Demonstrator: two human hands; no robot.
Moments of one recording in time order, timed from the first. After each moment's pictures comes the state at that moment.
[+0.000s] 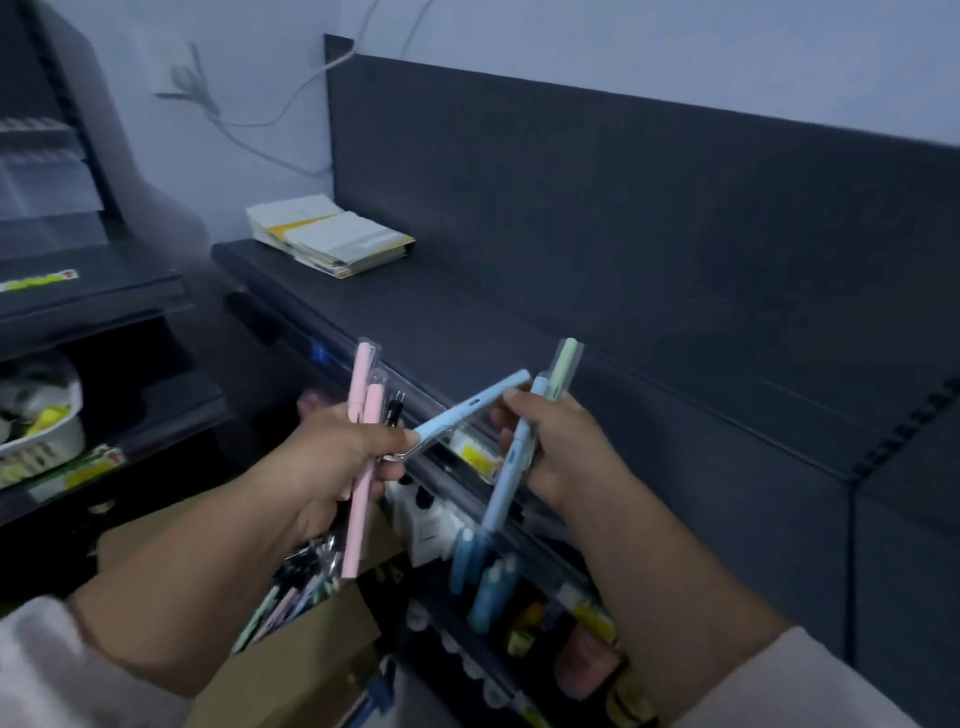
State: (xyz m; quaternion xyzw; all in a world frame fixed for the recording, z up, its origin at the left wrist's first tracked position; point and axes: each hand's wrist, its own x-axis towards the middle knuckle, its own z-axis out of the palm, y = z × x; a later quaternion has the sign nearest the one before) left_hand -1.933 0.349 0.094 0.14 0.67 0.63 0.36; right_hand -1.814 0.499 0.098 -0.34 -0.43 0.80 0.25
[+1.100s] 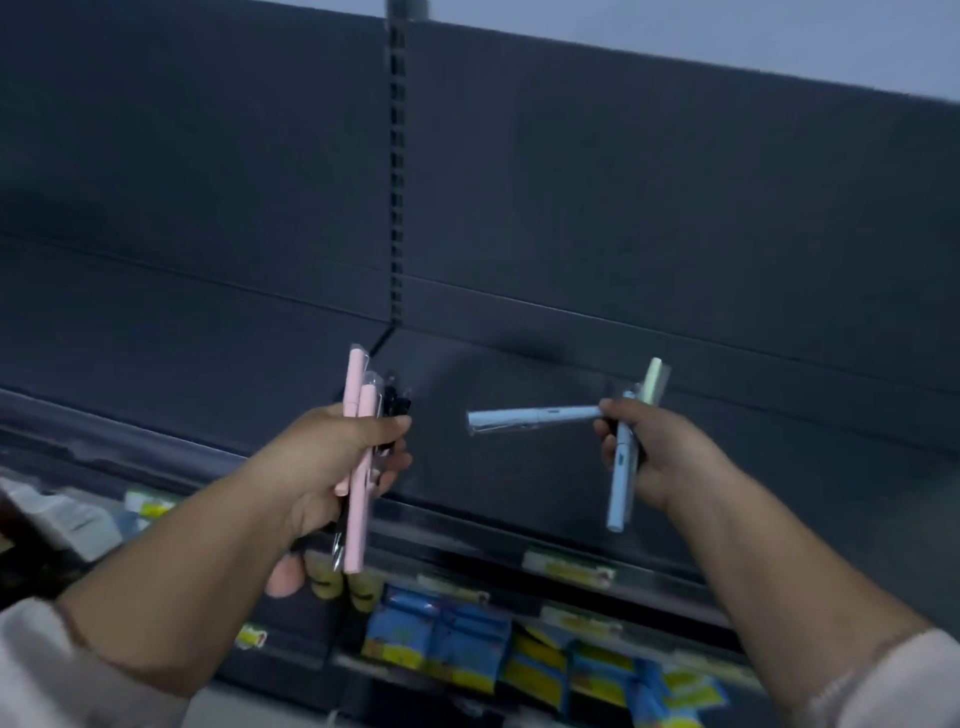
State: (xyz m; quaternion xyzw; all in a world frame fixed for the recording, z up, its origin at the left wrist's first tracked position) left_hand -1.459 0.521 0.088 0.23 0.61 0.54 0.54; right_hand -1.217 0.628 0.089 -0.55 -0.28 0.66 0.42
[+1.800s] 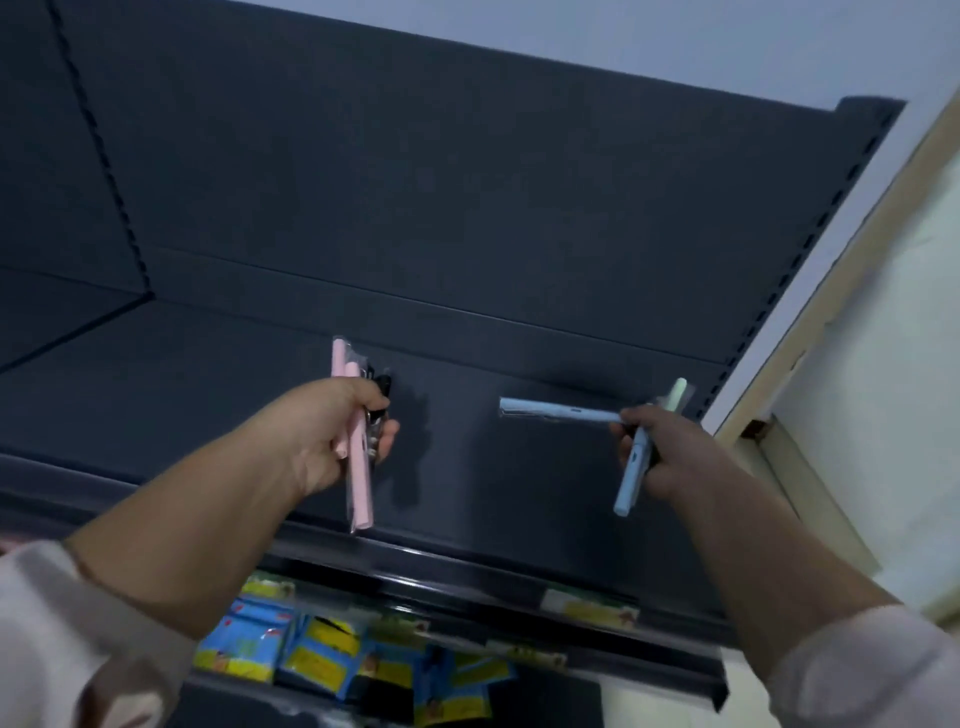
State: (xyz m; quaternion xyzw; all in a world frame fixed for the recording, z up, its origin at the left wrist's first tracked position) left_hand -1.110 0.599 0.097 0.17 0.59 0.53 0.58; right_hand -0.828 0.694 0.073 -0.57 -0.23 0.63 0.48
